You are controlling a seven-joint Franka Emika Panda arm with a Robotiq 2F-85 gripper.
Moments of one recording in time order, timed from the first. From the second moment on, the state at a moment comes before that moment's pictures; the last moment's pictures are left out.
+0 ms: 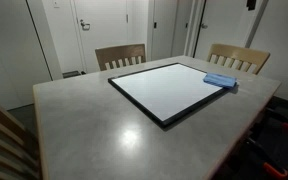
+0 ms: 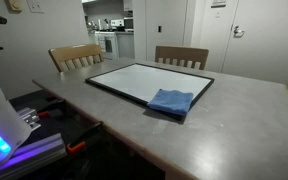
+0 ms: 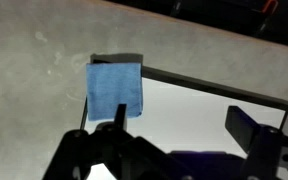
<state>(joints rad) -0.06 -0.24 -0.29 -2.15 -0.13 1.73 -0.54</state>
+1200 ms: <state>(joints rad) -0.09 -0.22 -0.31 -2.17 -0.07 1.77 -0.74</state>
